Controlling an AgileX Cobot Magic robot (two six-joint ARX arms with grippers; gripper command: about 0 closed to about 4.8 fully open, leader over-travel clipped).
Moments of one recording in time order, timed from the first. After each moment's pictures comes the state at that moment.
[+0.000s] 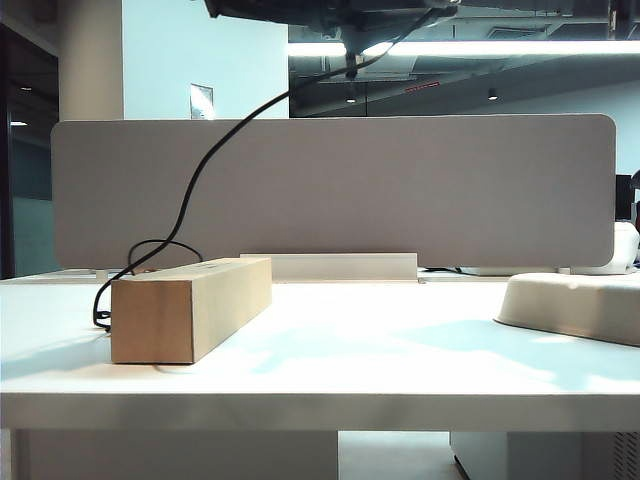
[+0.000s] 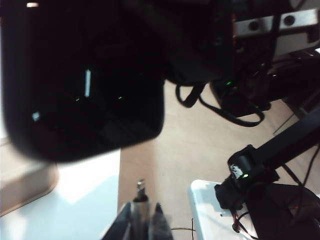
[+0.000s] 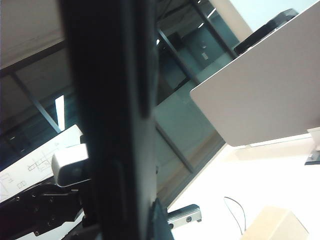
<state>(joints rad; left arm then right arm) -0.59 1.90 1.77 -0.43 1.18 0.16 0.04 1.21 0.65 1.01 -0.71 0.97</state>
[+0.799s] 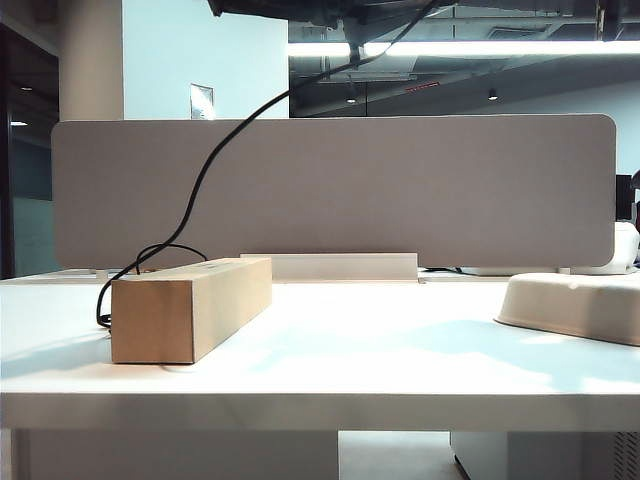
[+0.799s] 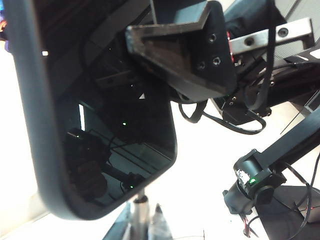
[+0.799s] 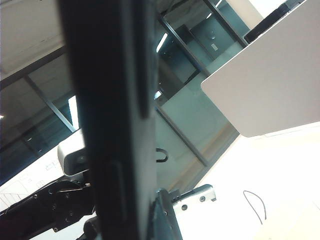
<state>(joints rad) -0.58 1.90 1.77 -0.35 1.19 0.16 0.07 1.21 0.65 1.01 -0.73 1.03</state>
